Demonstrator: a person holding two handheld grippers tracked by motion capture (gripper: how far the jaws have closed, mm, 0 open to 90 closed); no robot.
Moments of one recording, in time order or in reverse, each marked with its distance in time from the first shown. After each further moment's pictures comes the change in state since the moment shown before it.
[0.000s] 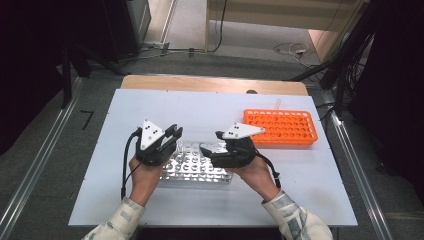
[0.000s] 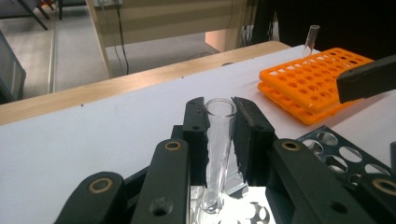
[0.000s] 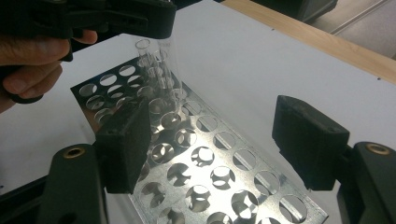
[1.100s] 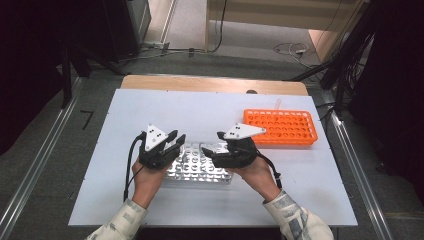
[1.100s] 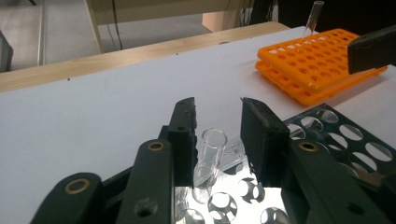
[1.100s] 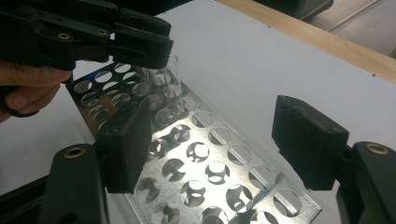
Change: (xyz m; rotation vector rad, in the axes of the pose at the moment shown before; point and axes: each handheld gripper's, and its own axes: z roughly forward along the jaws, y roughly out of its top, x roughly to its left) left arm -0.002 -0.011 0.005 0.064 -0.020 -0.038; right arm -0.002 -0.003 -0.001 0.004 -0.011 0.003
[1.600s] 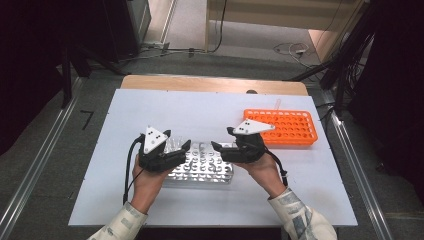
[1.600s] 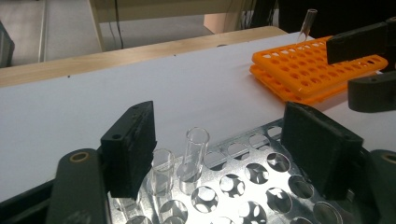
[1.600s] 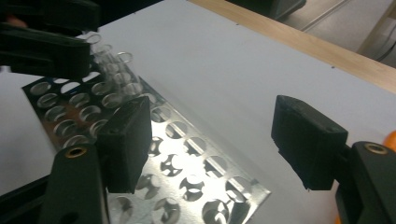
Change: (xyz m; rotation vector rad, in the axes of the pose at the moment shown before) left arm -0.011 0.004 -0.011 0.002 0.014 -0.026; right arm -0.022 -0.005 -0.006 -0.007 -0.076 0.025
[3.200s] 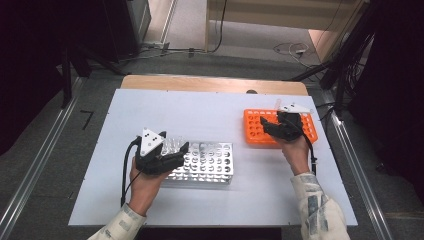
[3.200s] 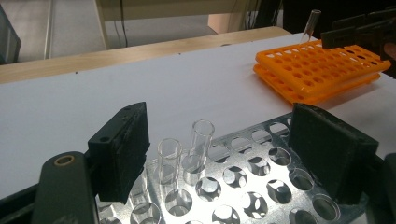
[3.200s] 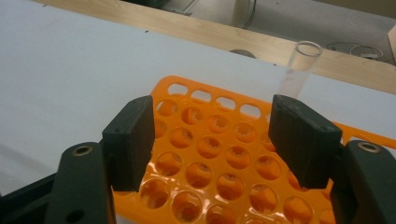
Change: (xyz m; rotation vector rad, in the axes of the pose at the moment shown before) left arm 0.002 -0.002 -0.007 -0.001 0.014 -0.015; right arm -0.135 -0.038 -0.007 0.035 -0.401 0.211
